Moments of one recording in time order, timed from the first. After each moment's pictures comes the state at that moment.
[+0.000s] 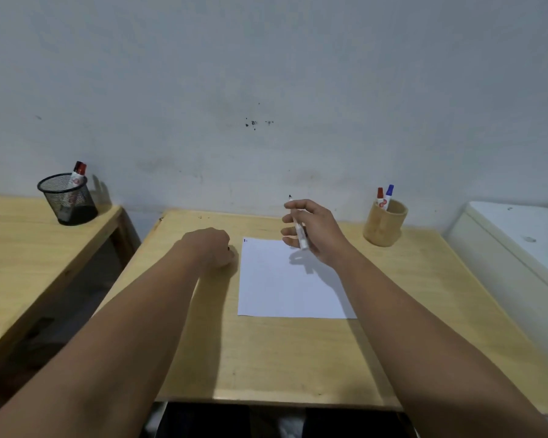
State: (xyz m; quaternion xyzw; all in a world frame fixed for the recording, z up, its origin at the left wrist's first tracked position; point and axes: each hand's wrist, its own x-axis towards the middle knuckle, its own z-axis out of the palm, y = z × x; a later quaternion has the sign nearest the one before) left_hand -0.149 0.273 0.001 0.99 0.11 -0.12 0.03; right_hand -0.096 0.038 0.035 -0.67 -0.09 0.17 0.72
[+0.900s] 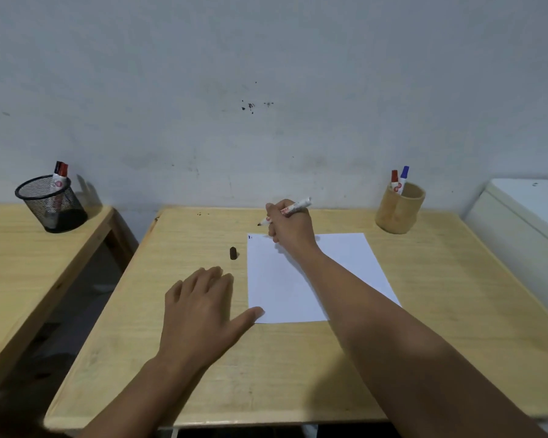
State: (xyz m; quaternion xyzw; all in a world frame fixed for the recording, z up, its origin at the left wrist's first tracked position) left_hand -0.268 0.246 -0.063 0.98 0.09 0.13 0.09; right_hand -0.074 0.111 -0.019 -0.74 -0.04 0.06 0.67
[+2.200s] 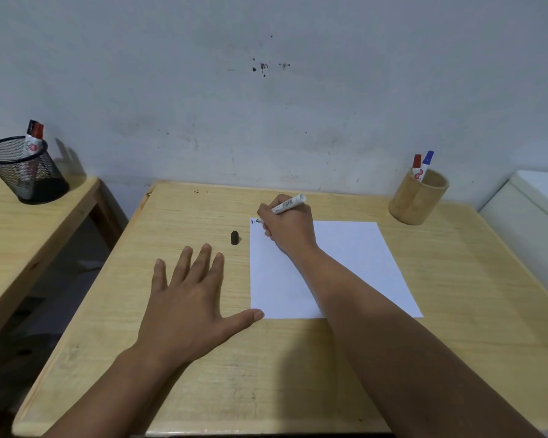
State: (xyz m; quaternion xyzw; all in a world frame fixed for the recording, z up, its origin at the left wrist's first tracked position) left_hand -0.264 0.263 -0.060 0.99 0.09 0.01 0.07; right_hand -0.067 0.129 -0.062 -0.80 -0.04 0.03 0.60
